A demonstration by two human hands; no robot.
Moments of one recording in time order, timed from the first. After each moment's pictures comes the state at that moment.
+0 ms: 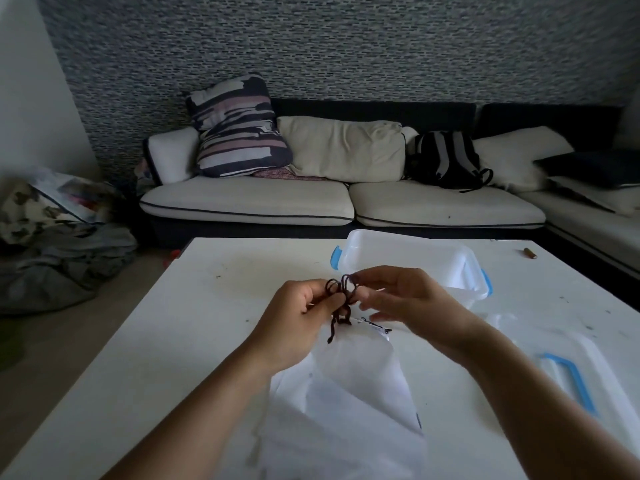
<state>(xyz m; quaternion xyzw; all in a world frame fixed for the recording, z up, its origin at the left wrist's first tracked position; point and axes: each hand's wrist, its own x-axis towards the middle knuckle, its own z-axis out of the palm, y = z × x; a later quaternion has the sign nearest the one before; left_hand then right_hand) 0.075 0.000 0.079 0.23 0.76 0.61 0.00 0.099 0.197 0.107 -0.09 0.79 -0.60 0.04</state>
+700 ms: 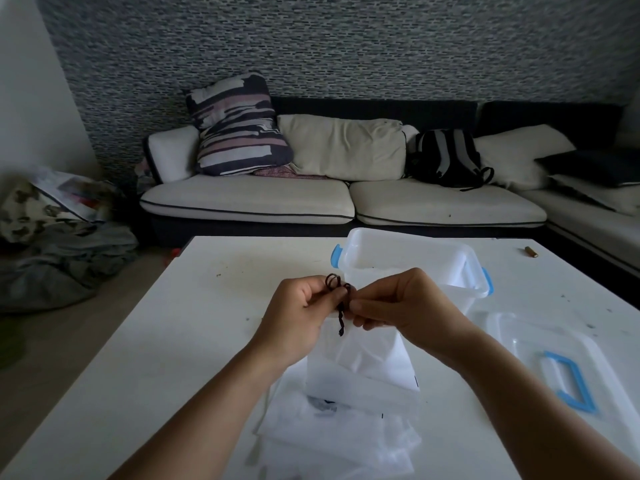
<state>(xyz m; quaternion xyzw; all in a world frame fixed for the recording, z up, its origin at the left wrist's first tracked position) 0.072 0.006 0.075 0.23 0.71 0.66 0.01 0.103 0.187 0.104 -0.12 0.79 -0.61 0.01</state>
